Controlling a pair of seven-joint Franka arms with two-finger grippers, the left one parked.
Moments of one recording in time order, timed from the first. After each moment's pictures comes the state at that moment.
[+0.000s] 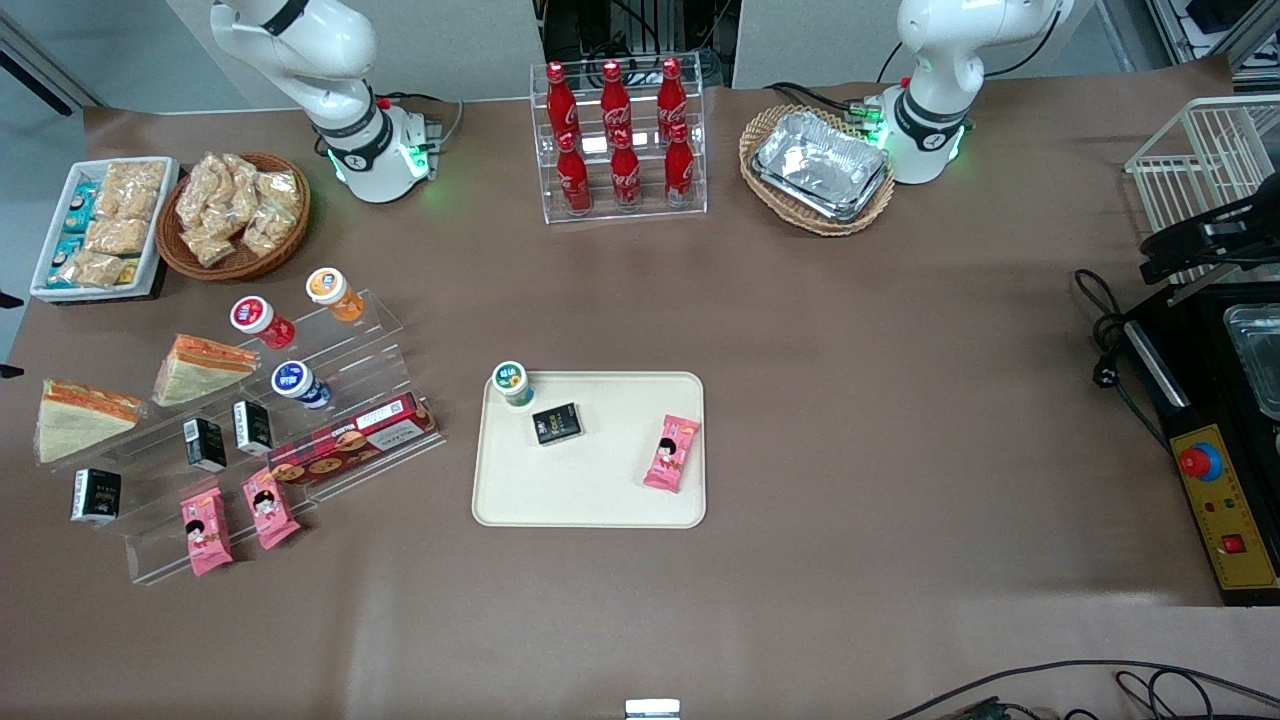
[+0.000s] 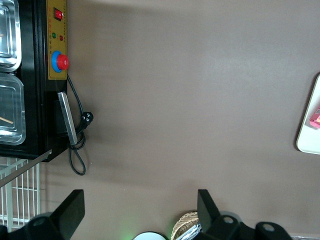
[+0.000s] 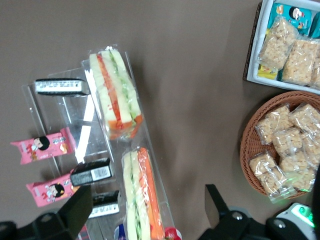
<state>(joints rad) -0.27 0.12 -0.19 -1.68 -0.03 1.70 0.94</state>
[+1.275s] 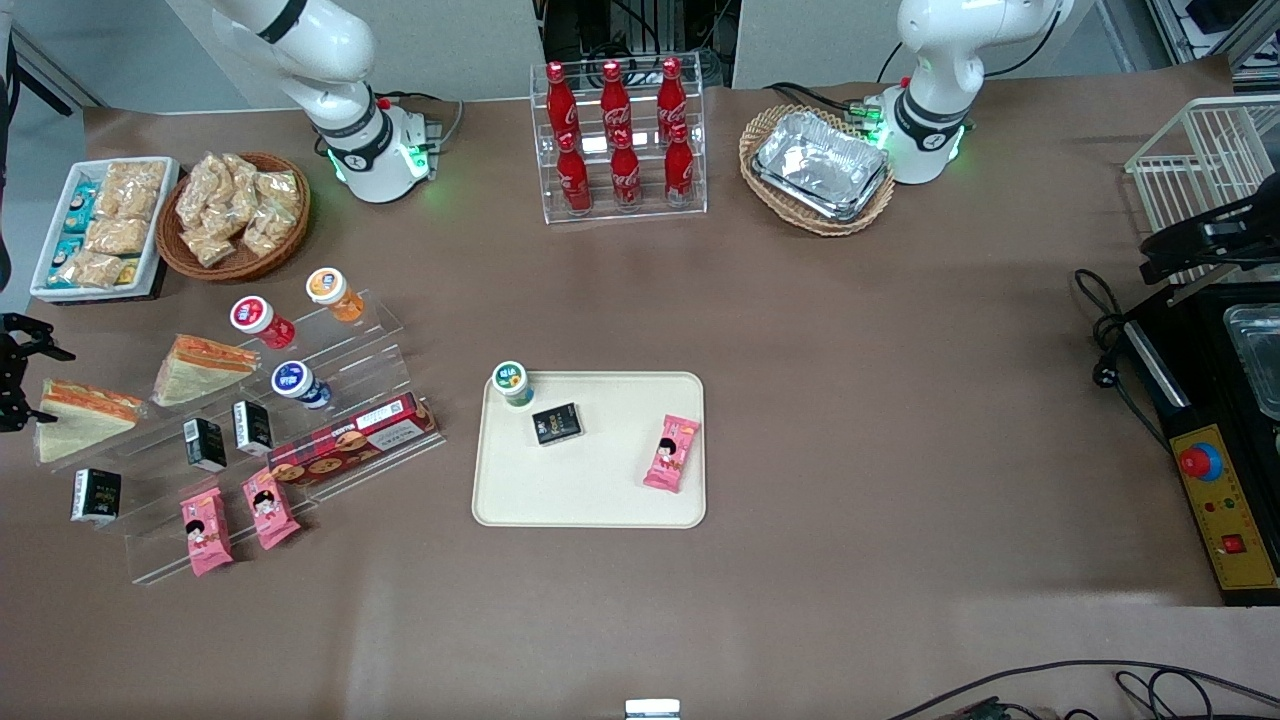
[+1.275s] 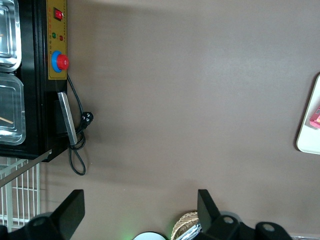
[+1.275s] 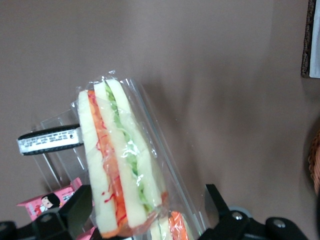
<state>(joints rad) -0.35 0.22 -0.19 -1.88 0.06 2.10 0.98</state>
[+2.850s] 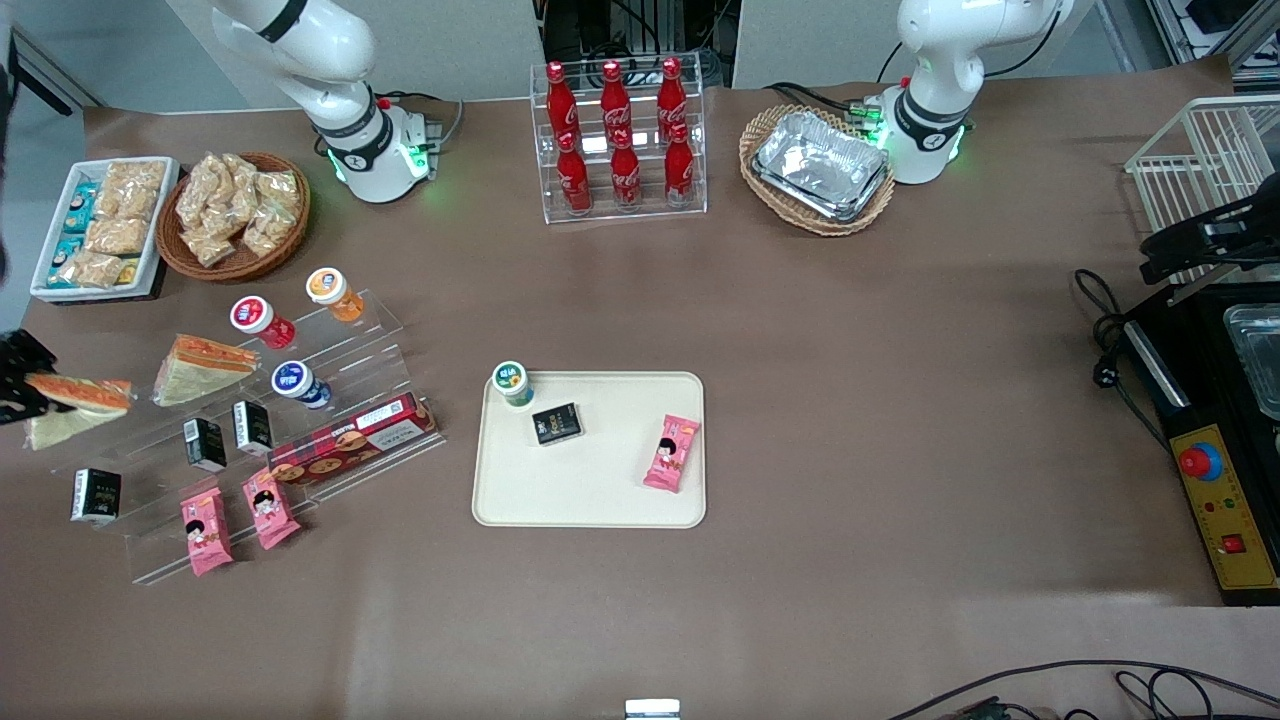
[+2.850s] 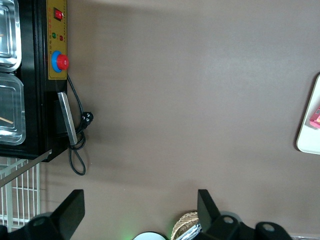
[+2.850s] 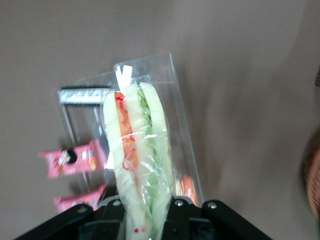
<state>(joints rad) -0.35 0.19 -0.14 -1.81 0.09 2.00 0.85</state>
